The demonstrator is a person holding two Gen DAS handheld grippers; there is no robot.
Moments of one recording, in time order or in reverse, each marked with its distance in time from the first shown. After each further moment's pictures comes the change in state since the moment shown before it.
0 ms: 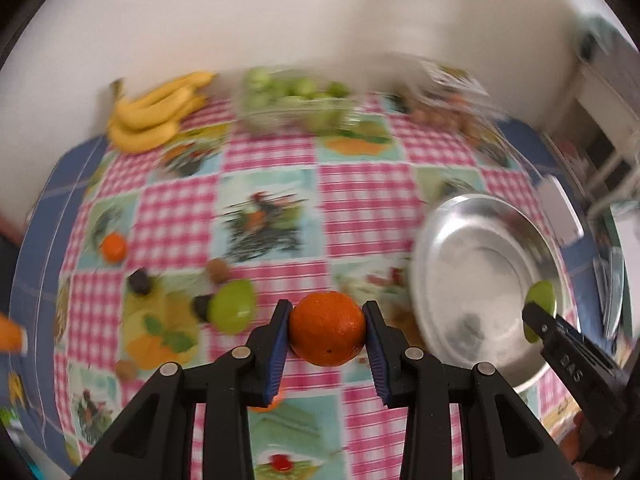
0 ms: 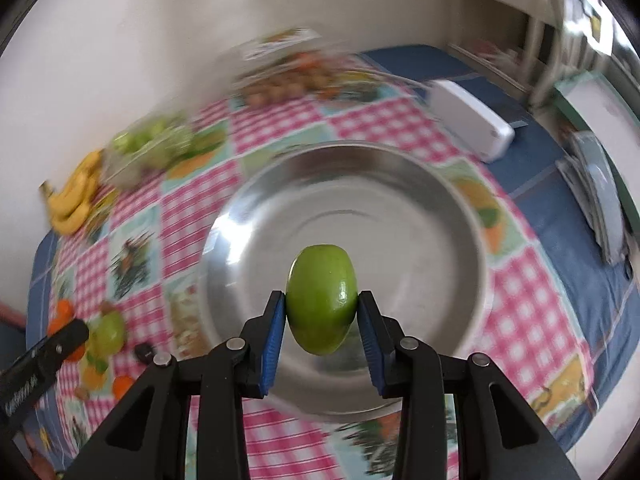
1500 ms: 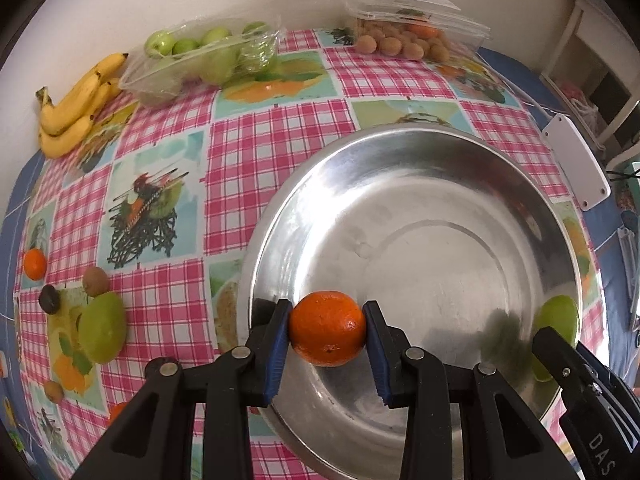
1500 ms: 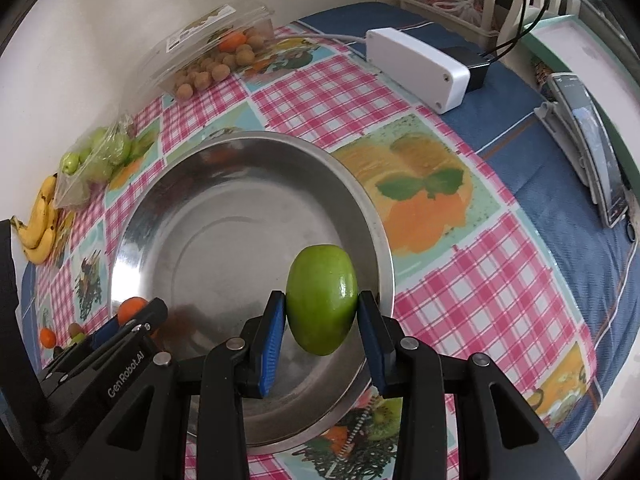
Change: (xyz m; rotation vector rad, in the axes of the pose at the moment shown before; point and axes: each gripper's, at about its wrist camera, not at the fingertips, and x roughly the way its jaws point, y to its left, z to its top) left arm 0.101 -0.076 0.007 0.058 0.128 0.007; right arm 0.035 -0.039 0.004 0.084 0.107 -0.009
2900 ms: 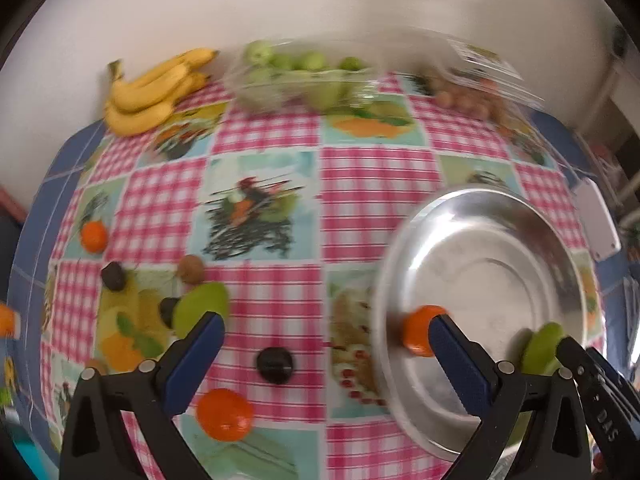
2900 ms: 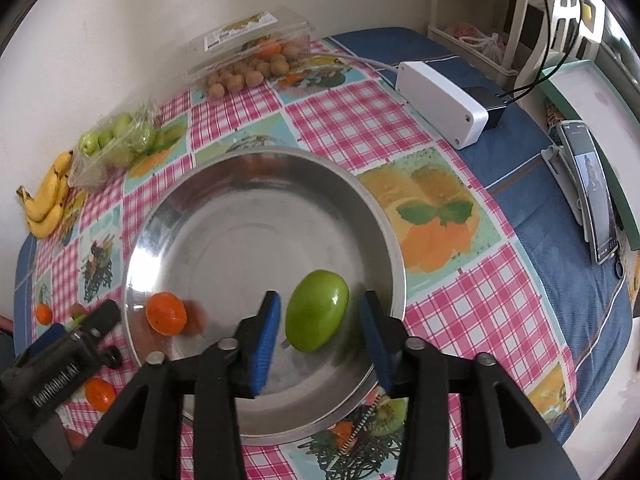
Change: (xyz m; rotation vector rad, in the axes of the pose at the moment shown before) left arm -0.047 0.072 -0.012 -0.165 -0.086 0.080; right arm -0.015 0.025 -0.002 -0.132 -0.048 -0.034
